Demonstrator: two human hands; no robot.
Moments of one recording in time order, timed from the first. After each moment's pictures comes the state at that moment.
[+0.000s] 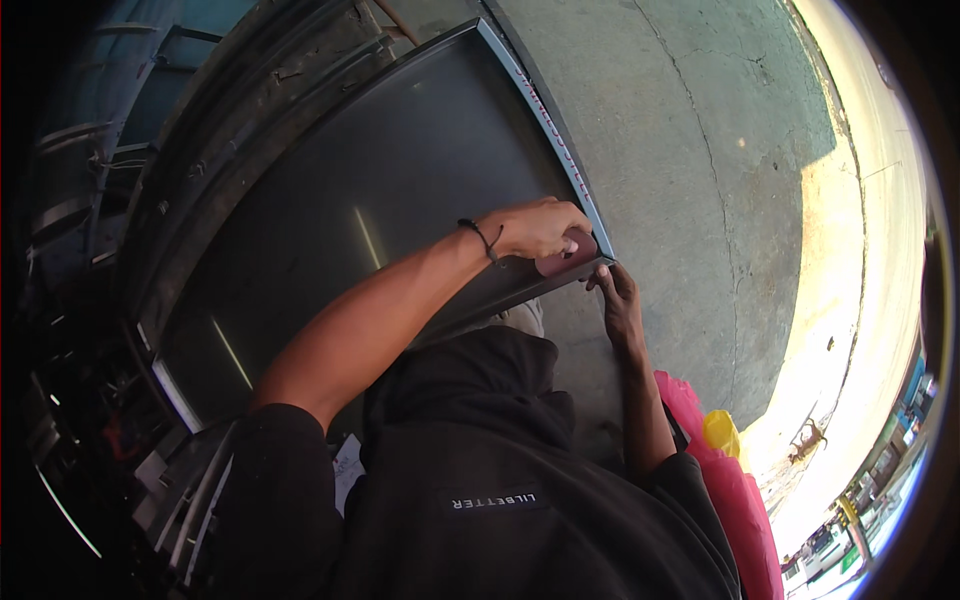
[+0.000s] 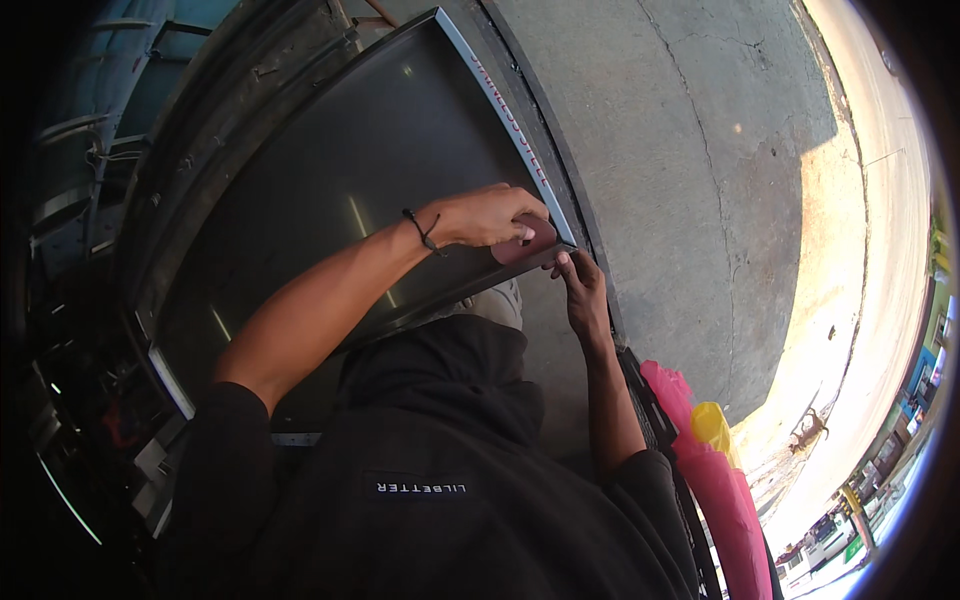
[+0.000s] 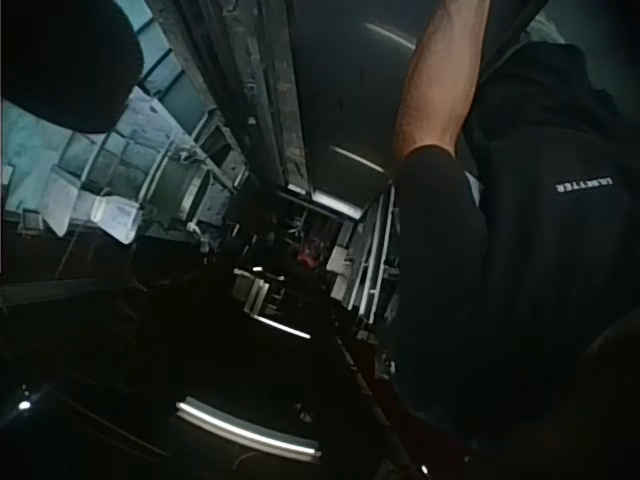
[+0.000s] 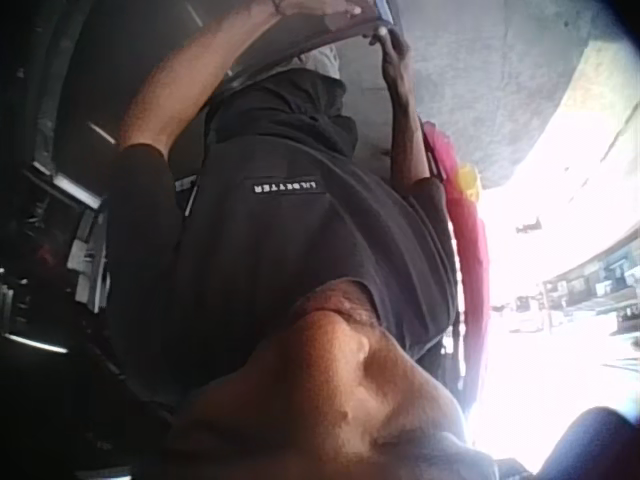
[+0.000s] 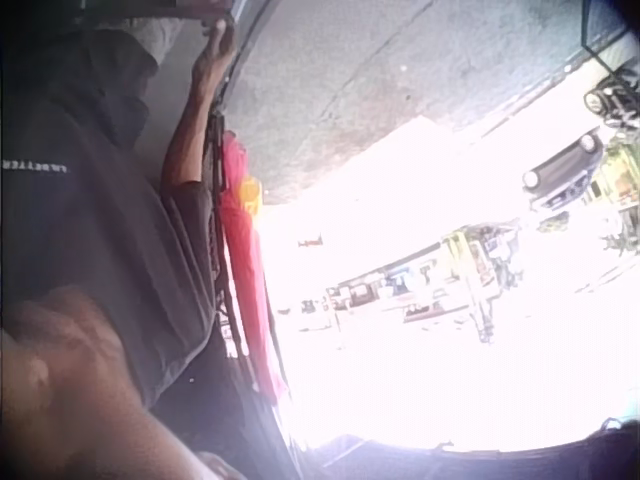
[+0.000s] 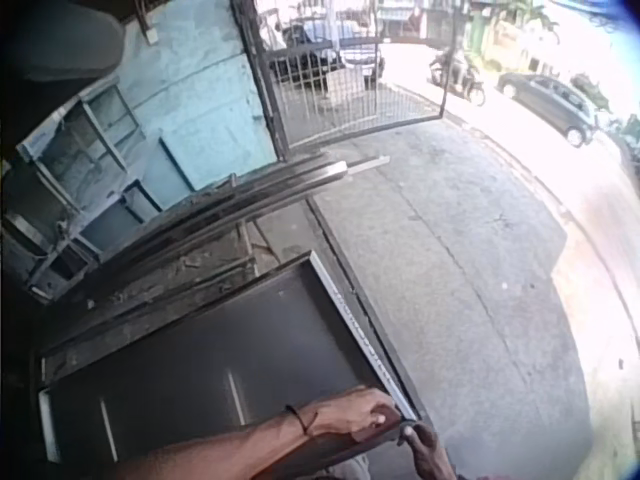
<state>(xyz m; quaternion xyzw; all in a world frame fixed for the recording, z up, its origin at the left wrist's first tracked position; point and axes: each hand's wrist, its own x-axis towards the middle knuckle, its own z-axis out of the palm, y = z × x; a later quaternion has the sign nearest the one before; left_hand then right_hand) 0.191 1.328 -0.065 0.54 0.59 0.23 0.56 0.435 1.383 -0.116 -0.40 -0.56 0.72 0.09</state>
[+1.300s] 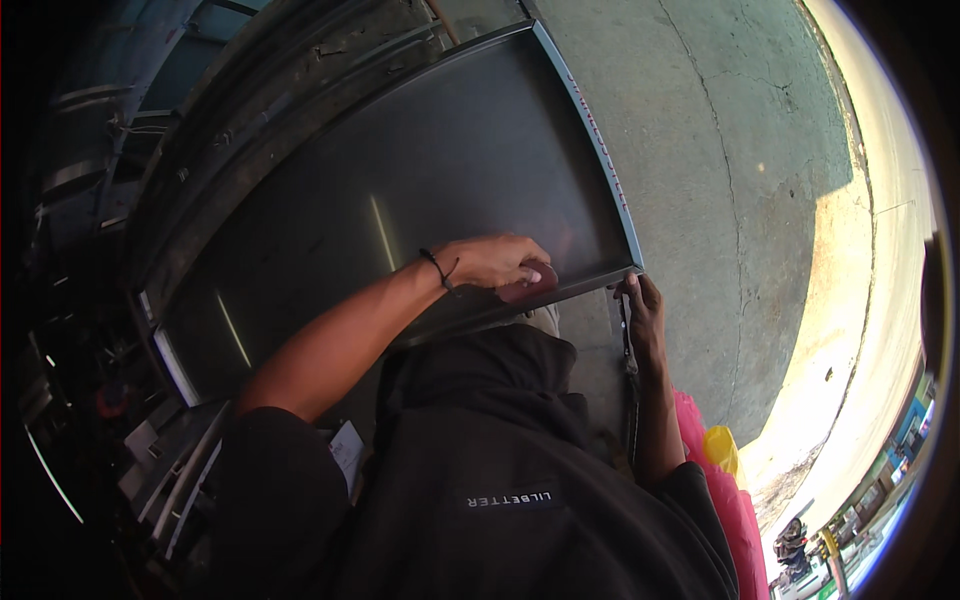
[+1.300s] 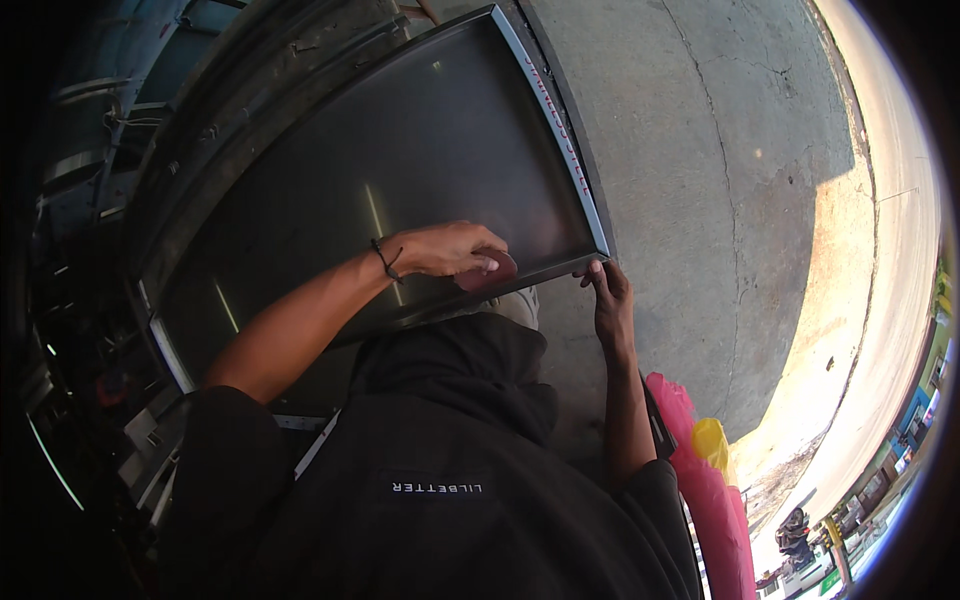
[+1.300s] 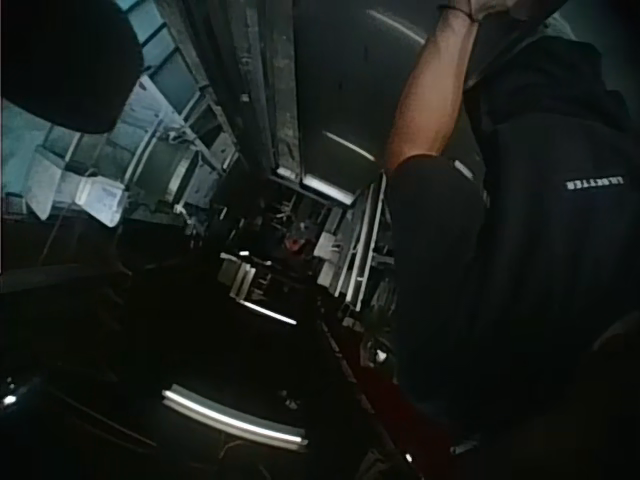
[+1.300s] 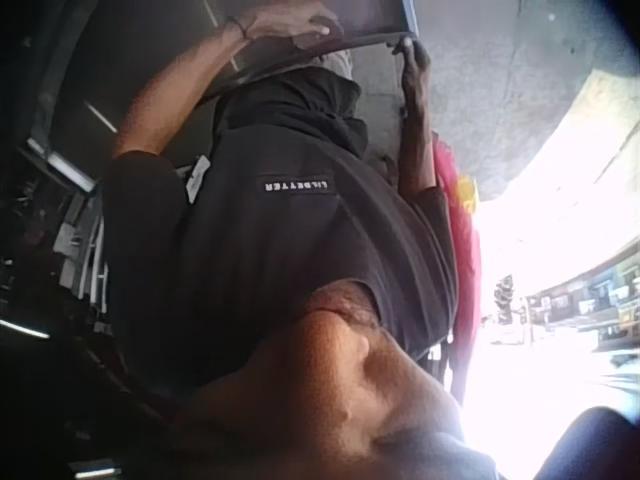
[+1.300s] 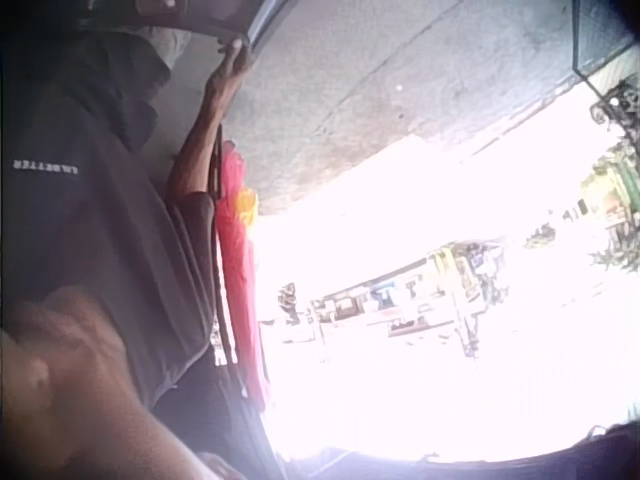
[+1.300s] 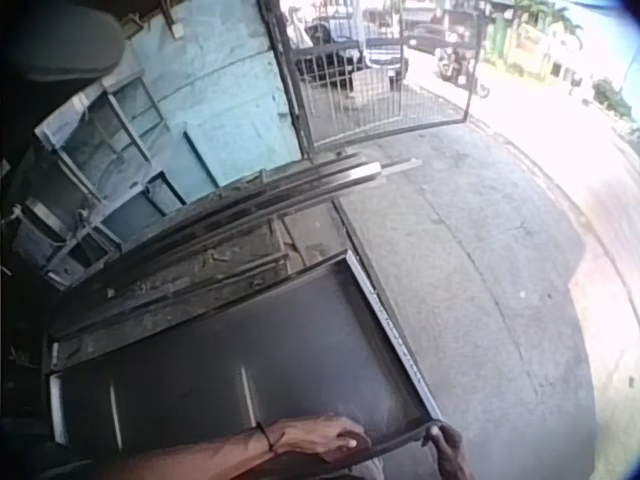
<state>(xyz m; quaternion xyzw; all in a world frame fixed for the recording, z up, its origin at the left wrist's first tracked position) 0.166 1.236 -0.063 0.46 0.60 0.20 0.63 0.432 1.384 -0.101 -0.41 -0.60 0.68 0.07</state>
